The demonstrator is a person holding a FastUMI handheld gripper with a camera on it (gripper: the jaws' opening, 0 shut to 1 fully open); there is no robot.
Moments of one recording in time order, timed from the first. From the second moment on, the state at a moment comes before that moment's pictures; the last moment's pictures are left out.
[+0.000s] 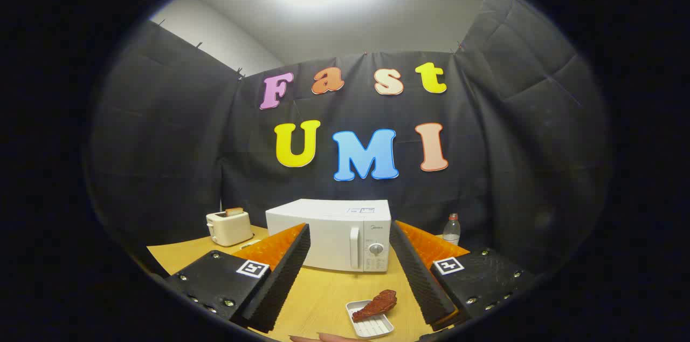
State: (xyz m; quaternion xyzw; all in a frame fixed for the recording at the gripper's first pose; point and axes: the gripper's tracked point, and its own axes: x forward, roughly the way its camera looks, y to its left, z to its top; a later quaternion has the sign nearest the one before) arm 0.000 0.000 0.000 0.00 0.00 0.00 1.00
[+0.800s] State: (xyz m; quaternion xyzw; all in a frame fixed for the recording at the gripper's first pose) arm 0.003 0.012 -0.005 0.00 0.00 0.00 1.00
